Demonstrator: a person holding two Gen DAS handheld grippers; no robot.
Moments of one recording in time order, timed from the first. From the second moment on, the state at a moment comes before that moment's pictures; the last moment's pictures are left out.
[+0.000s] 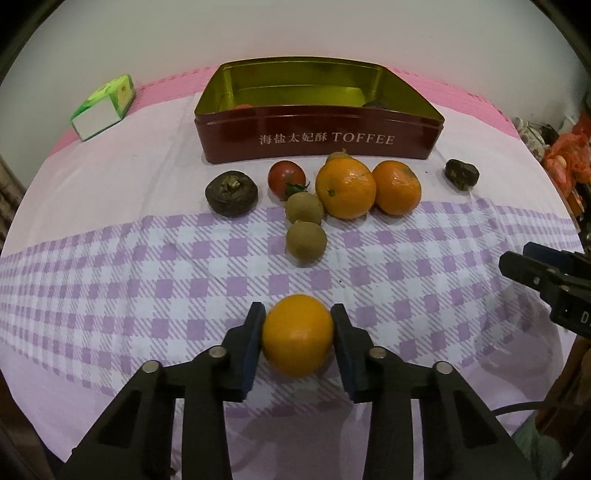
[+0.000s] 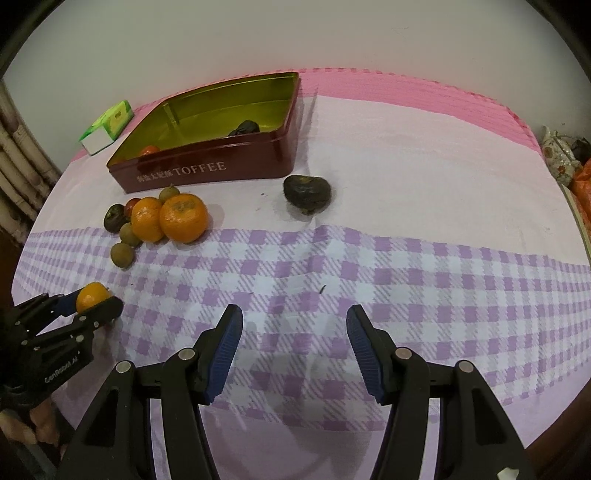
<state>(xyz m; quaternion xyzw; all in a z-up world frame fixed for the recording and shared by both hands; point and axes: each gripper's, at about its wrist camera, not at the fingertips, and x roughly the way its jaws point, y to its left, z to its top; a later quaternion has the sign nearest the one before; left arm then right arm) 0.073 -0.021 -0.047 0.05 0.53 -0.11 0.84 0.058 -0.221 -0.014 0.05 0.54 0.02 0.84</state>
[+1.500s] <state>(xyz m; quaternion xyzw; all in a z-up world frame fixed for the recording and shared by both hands) 0.113 0.019 -0.050 0.04 0.50 -0.09 0.86 0.127 -0.139 -0.025 -0.01 0.53 0.09 0.84</state>
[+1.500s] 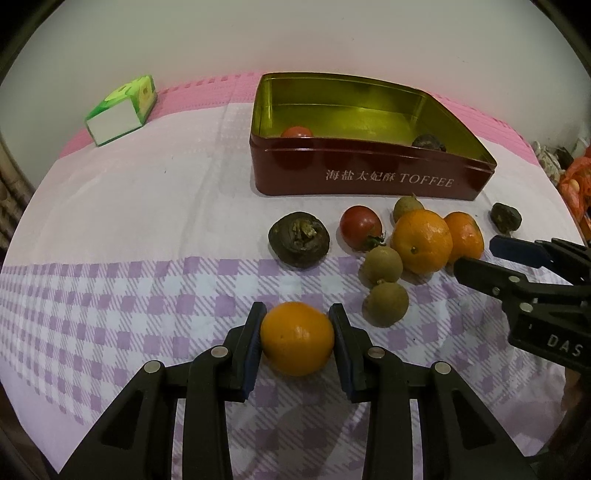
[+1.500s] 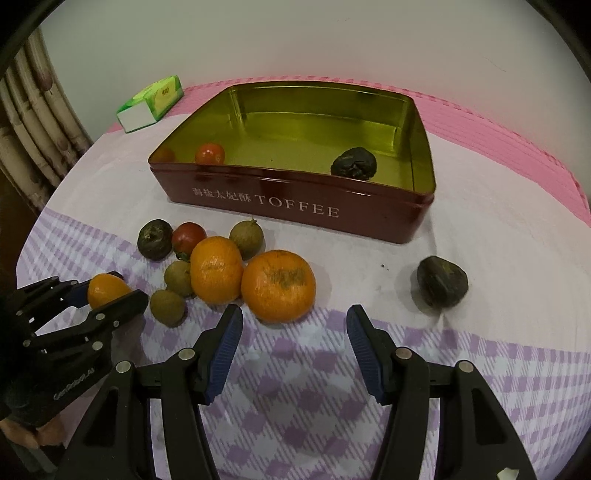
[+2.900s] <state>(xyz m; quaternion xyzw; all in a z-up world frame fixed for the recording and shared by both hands) 0.117 0.020 -0.051 0.04 0.50 -0.10 0.86 0.138 -0.132 -0.029 -0.01 0.52 0.10 0.85</state>
